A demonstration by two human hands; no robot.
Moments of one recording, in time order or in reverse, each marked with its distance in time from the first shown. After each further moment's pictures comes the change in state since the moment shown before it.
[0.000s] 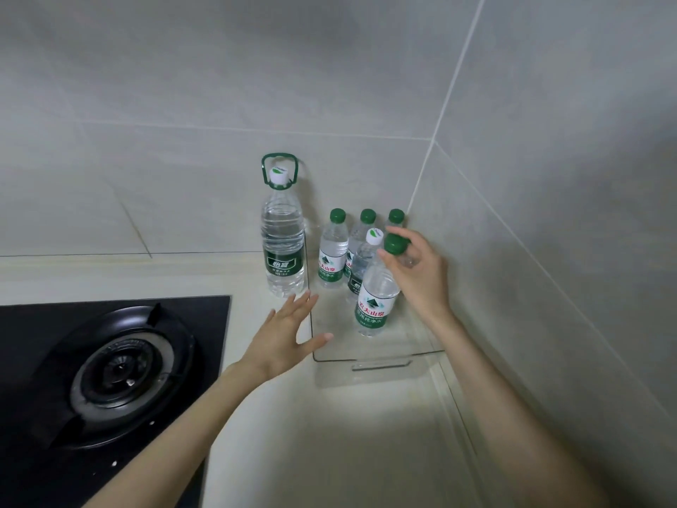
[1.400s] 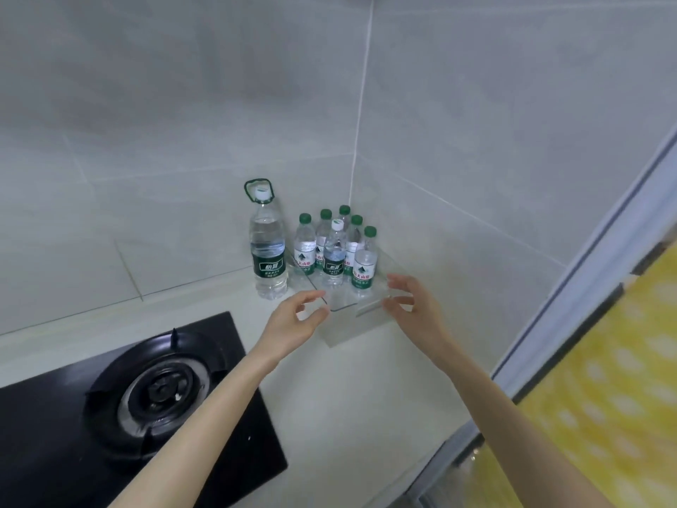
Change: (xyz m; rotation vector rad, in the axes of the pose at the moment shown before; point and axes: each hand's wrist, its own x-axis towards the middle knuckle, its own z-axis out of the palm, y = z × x) left_hand -0.140 -0.002 -0.078 -0.504 -0.057 0.198; right_hand -0.233 -0.129 0.028 -0.214 0.186 0.295
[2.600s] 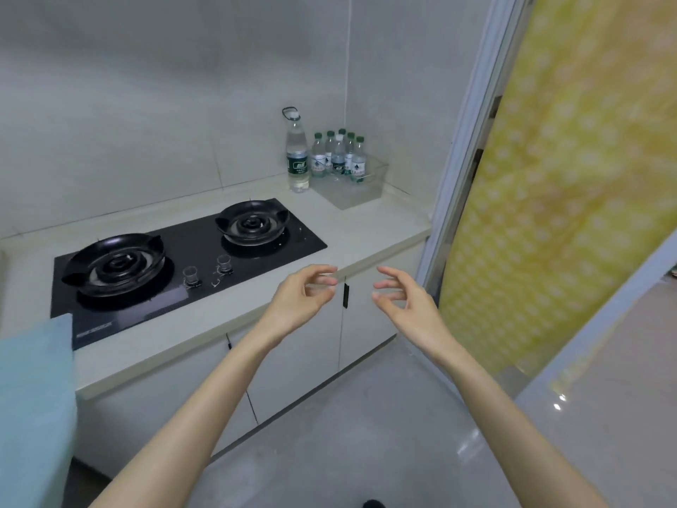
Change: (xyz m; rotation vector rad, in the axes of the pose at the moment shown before) left_hand -0.573 -0.019 -0.064 -0.002 -0.132 0.106; right_hand -0.606 -0.103 0.027 0.008 -0.039 0.024
